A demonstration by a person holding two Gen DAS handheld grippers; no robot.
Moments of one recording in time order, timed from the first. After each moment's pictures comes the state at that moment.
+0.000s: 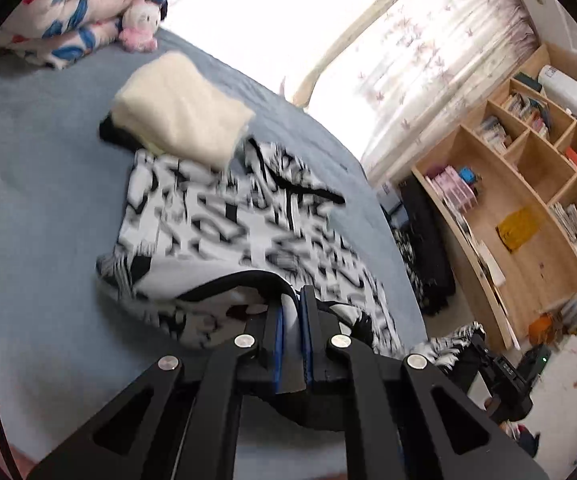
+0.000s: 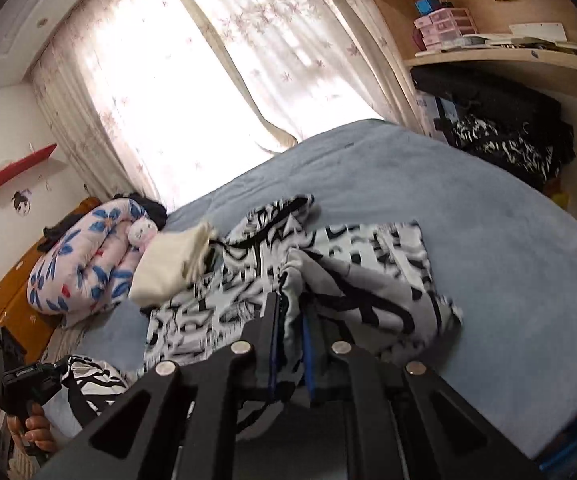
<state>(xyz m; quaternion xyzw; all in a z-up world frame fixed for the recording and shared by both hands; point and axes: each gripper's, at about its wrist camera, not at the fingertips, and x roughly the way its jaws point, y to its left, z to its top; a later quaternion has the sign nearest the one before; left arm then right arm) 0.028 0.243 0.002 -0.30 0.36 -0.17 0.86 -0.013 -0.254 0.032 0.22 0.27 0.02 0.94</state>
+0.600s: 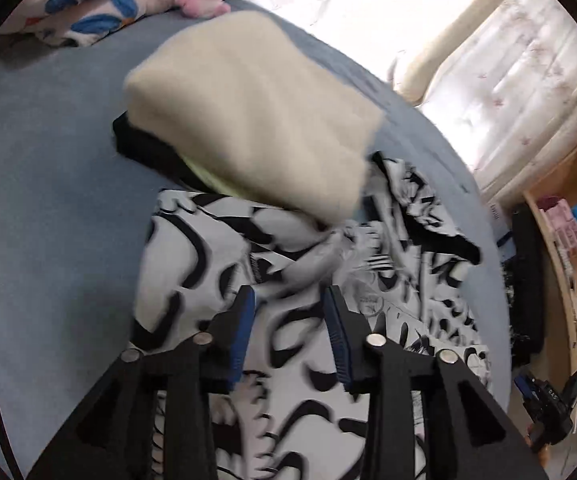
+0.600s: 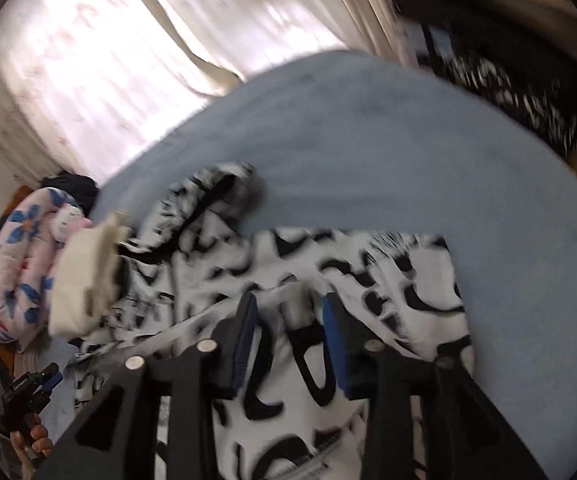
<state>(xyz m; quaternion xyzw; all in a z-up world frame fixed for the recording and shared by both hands) 0.256 0.253 -0.099 -0.28 0.46 -0.02 0.85 0.233 -0.310 -0.076 0.23 0.44 -0.03 0.87</state>
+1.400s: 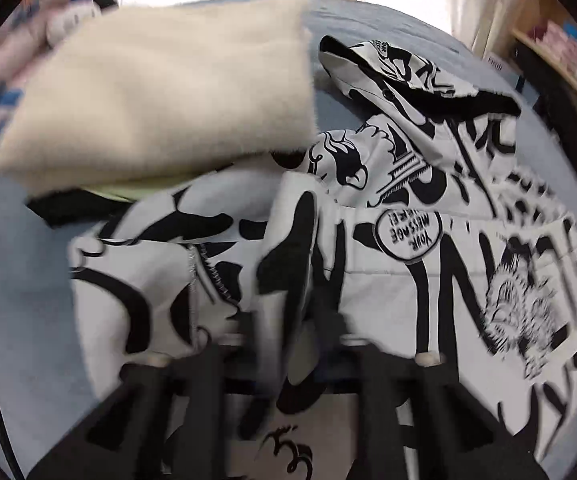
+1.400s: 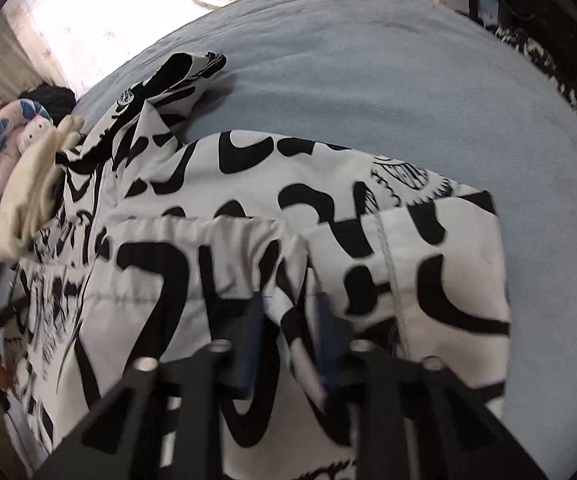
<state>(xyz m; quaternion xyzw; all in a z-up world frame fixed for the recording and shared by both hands) 0.301 0.166 -0.152 0.01 0.51 -0.07 0.86 0.260 -0.296 -0.154 0.12 0.52 -0.01 0.85</state>
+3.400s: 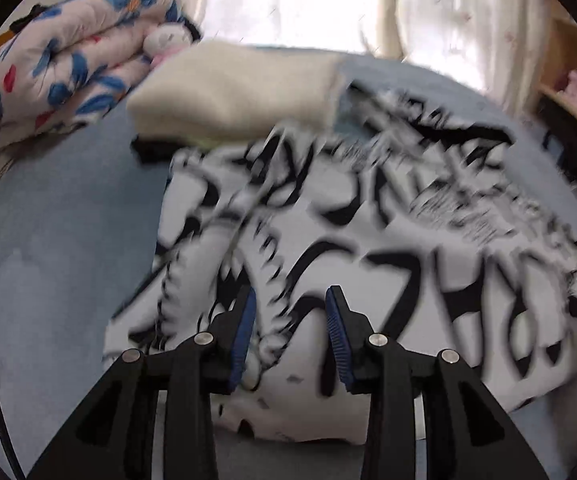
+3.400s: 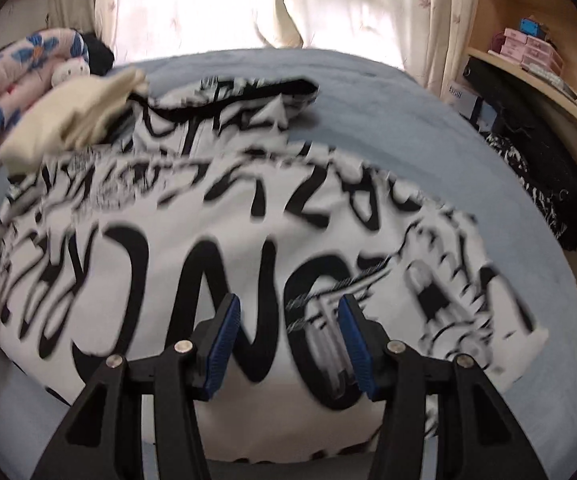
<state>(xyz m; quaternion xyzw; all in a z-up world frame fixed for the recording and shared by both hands) 0.176 0.165 -0.136 -0.05 0.44 0.05 0.90 0.177 -0.167 -0.141 -0.04 0.44 -0.05 0.89</state>
